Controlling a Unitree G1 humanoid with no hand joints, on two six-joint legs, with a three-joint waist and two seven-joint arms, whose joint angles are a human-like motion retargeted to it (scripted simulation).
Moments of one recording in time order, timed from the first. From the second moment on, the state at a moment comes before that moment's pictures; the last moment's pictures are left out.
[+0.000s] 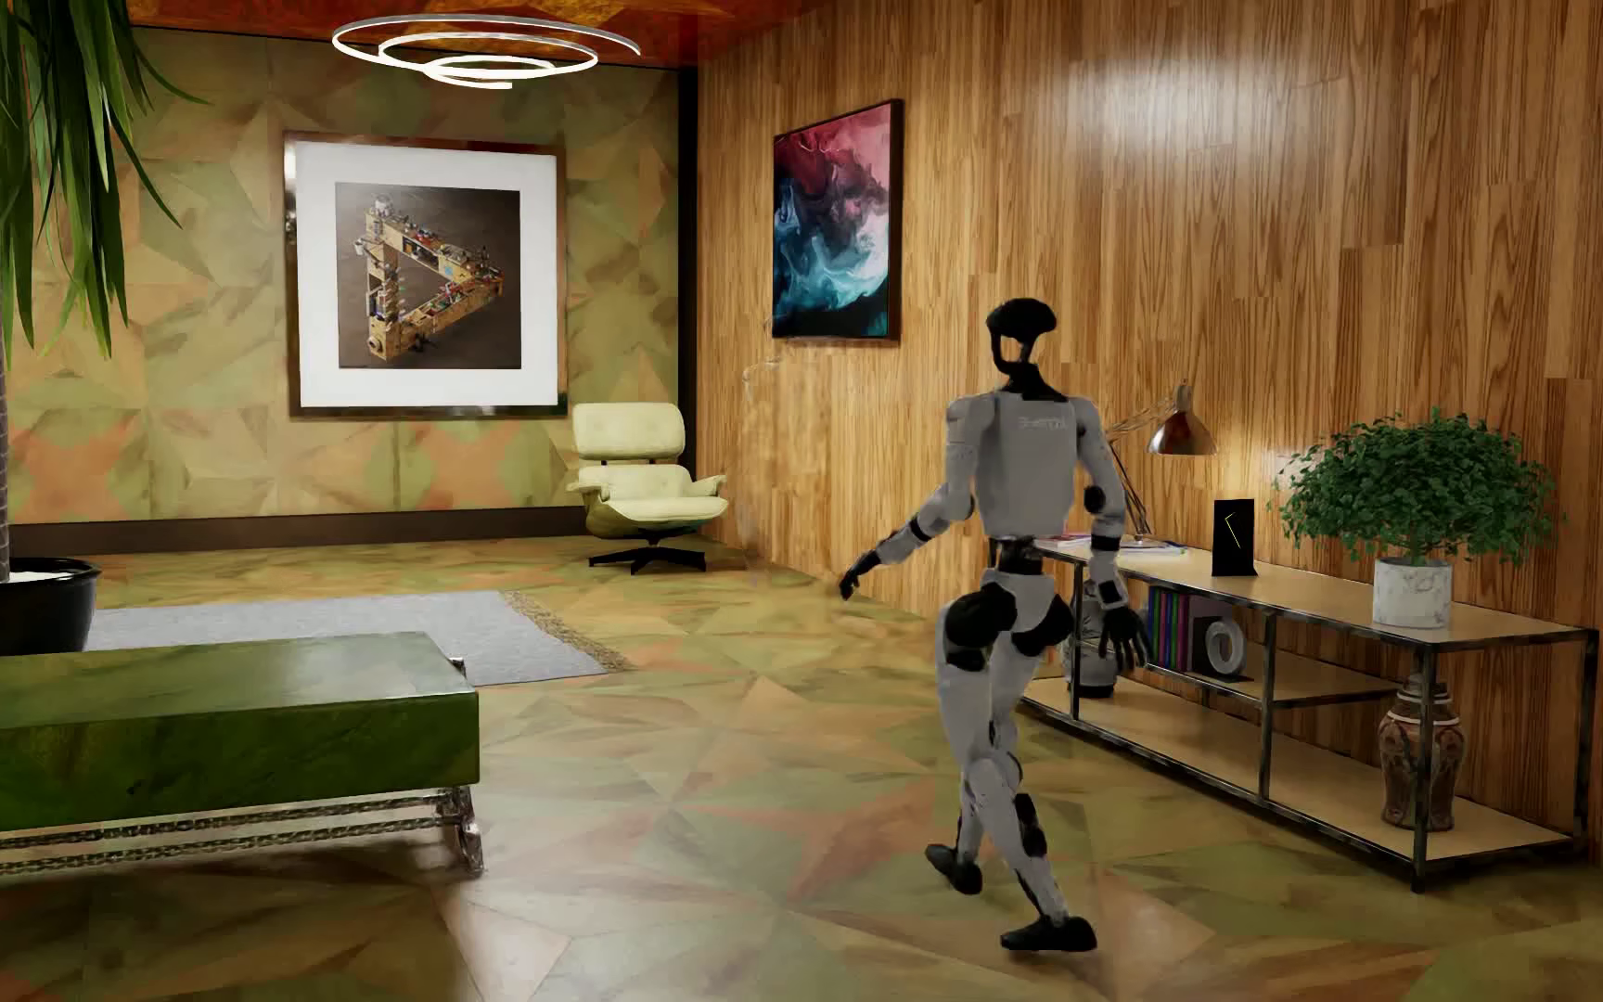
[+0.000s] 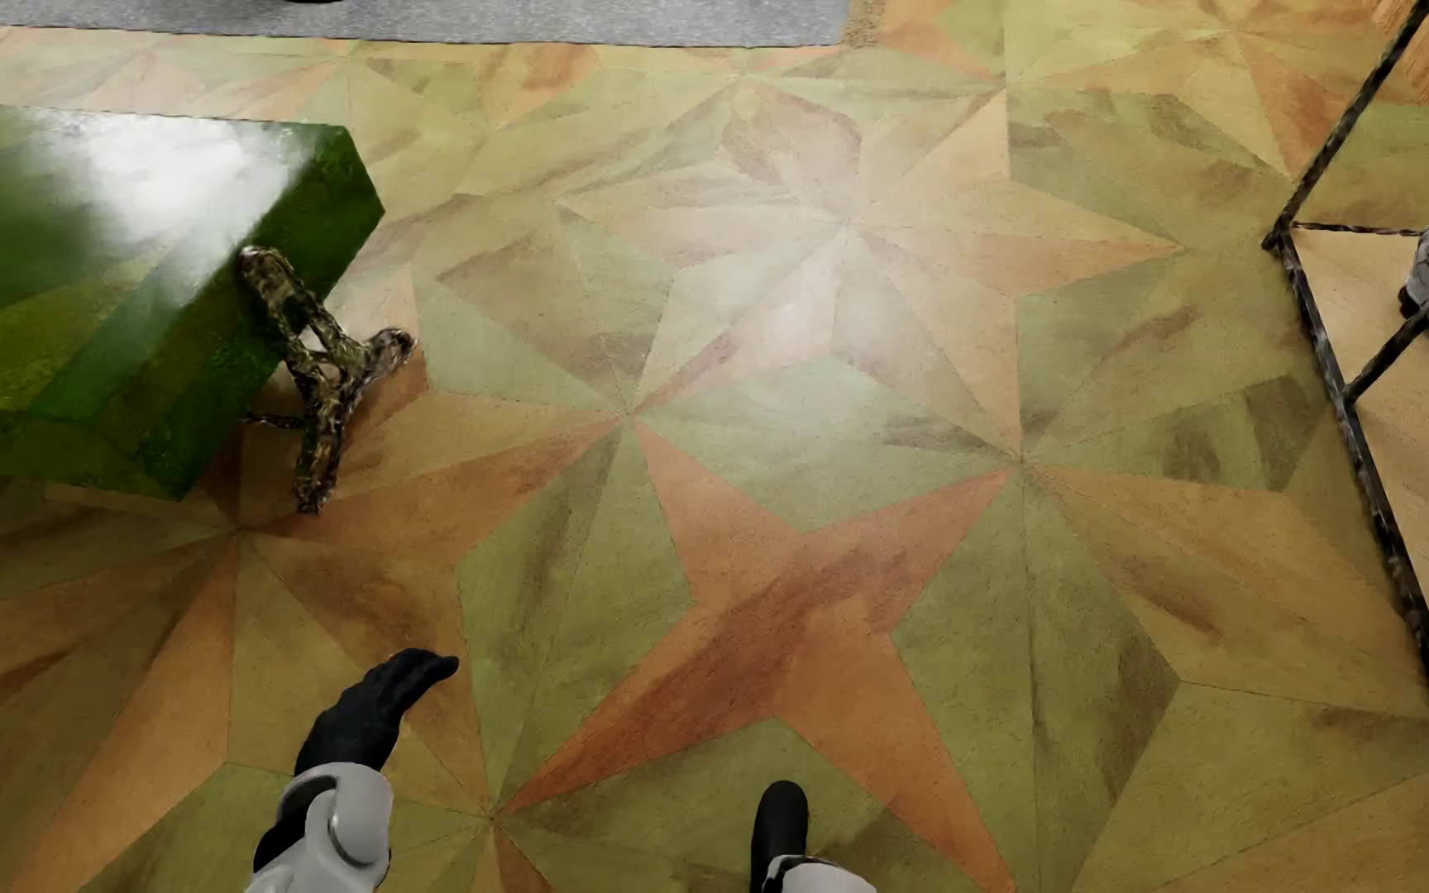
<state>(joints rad) 0.20 -0.45 -0.04 -0.09 -0.12 -0.05 0.26 -0.21 0.12 0.40 0.27 0.05 0.49 -0.36 -0.01 0.24 -0.08 -0.03 0.03 -0.17 0.13 0.33 0.91 0.67 -0.63 0.28 0.43 0.17 -0.04</state>
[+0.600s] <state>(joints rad) -0.46 0.19 0.07 0.06 0.16 0.03 0.29 -0.13 0.14 0.30 0.37 0.41 -0.02 -0.03 -0.46 0.15 -0.19 -0.24 -0.10 -0.35 0.11 0.68 0.25 0.79 -0.51 0.39 0.19 -0.09 -0.30</state>
